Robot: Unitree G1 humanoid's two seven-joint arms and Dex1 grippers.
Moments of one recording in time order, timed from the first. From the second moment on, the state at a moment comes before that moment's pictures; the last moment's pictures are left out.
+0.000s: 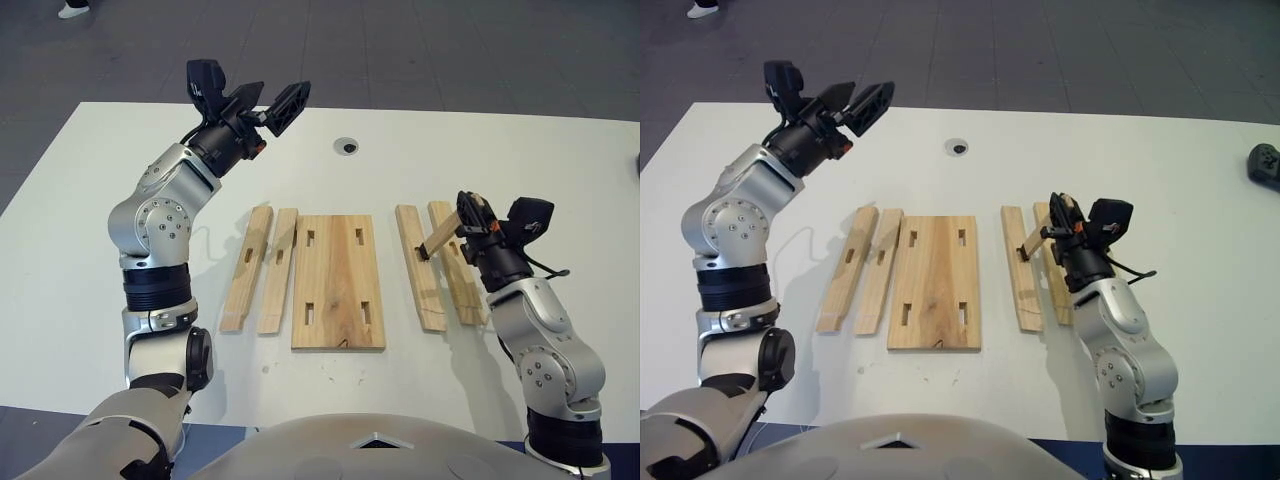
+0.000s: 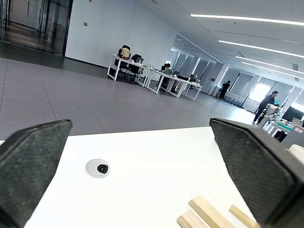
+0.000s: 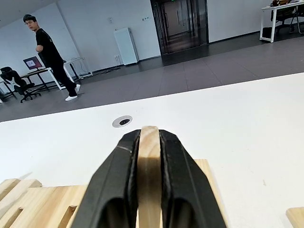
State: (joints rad) left arm -0.59 0.26 0.20 -0.02 -0.66 0.68 -0.41; right arm 0.14 -0.32 -0.10 -0.55 0.66 0.45 -0.05
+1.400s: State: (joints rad) left arm -0.57 0.24 0.14 -0.03 -0.65 0.67 -0.43; right arm 0.15 -0.24 -0.09 -0.55 0.52 0.47 0.11
